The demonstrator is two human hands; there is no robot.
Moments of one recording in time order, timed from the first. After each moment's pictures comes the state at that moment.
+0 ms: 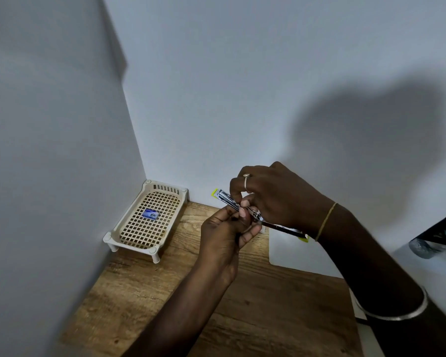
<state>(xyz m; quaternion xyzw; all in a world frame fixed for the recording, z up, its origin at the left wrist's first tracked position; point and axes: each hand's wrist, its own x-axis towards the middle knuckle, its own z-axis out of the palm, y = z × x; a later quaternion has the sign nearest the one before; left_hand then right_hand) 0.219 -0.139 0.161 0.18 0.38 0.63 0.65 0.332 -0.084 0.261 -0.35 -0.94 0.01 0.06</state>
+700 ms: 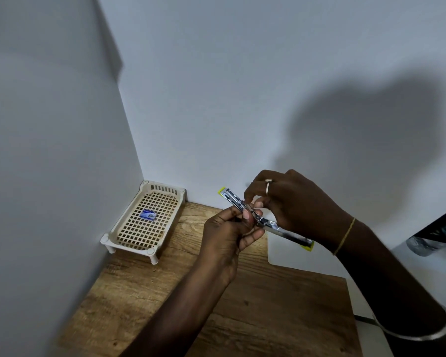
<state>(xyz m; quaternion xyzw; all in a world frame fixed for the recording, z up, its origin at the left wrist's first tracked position) 0.220 -0.137 0.166 0.21 0.40 0.59 0.67 0.361 -0.089 0.247 -0.36 -0.92 0.02 0.14</state>
